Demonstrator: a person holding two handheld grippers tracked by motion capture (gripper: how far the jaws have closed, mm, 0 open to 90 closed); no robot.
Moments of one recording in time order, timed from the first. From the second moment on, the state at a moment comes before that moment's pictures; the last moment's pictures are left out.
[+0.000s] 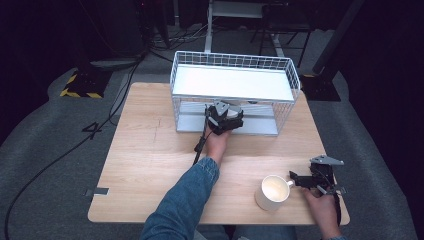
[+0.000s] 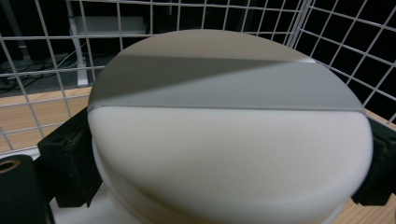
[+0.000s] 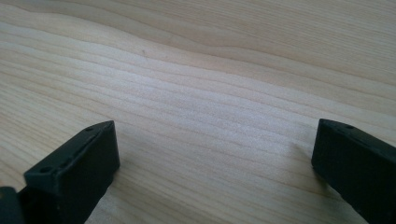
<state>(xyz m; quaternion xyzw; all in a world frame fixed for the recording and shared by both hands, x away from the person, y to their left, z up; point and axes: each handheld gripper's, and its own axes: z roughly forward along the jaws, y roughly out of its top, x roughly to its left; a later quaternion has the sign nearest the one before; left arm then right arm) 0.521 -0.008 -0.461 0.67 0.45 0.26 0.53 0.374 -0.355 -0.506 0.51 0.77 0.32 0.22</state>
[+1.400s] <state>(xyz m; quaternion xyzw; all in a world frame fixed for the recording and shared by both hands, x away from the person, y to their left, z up) 0.523 -0.008 -0.465 0.67 0.44 0.23 0.55 0.374 -0.355 -0.506 0.51 0.77 0.32 0.22</state>
